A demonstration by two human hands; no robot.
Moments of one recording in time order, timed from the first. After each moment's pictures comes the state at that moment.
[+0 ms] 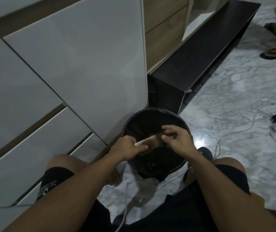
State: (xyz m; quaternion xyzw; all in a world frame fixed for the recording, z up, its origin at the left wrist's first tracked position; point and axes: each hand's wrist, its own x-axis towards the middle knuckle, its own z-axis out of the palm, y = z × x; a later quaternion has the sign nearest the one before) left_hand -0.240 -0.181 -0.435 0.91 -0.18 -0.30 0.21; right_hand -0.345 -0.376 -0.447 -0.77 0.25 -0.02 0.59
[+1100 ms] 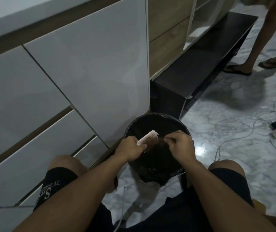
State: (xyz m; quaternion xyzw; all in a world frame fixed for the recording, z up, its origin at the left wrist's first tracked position) left_hand -0.252 -0.188 -0.413 0.93 -0.13 -0.27 0.23; right_hand -0.346 -0.360 -0.443 -0.88 0.27 -0.11 0.37
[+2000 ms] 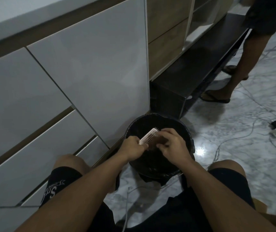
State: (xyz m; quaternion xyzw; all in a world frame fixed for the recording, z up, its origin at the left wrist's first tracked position) left_hand -0.259 -0.192 -0.407 0.90 -0.11 -0.31 0.29; right_hand -0.351 -0.345 -0.441 -0.90 0.16 -0.10 0.40
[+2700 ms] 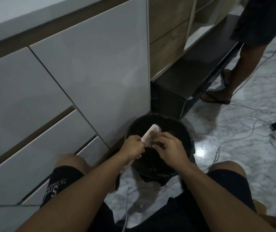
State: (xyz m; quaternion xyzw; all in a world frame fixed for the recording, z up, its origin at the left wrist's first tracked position) left_hand -0.259 -0.194 -0.408 0.85 -0.06 -0.35 0.38; right_hand -0.348 -0.334 -0.446 -0.92 0.10 -0.14 0.34
